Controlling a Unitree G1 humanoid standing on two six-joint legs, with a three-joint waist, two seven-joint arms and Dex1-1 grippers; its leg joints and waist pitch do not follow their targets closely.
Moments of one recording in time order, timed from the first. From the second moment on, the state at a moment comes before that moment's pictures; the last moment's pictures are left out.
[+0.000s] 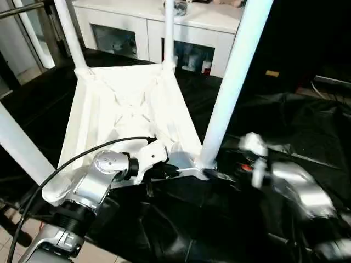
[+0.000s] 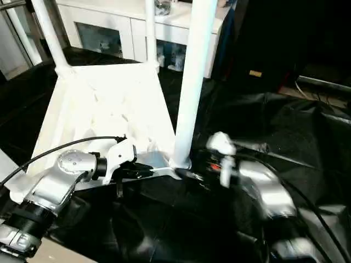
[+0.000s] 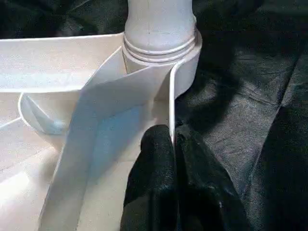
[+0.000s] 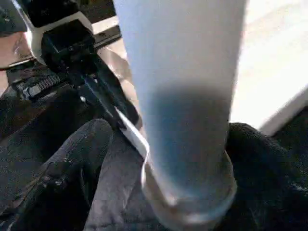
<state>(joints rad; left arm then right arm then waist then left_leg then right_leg) -0.45 0.35 -0.29 0.37 0.03 0.12 -1.10 -0.39 -0.37 0.11 0.45 0.27 0.14 1.14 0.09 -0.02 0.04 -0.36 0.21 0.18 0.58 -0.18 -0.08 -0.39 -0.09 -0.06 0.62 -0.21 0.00</state>
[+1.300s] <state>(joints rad) -0.50 0.17 -0.29 0.46 0.12 0.22 -0.81 -0.33 -0.12 0.03 0.45 0.10 0.07 0.50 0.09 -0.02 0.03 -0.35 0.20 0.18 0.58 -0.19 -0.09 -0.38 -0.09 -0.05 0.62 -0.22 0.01</state>
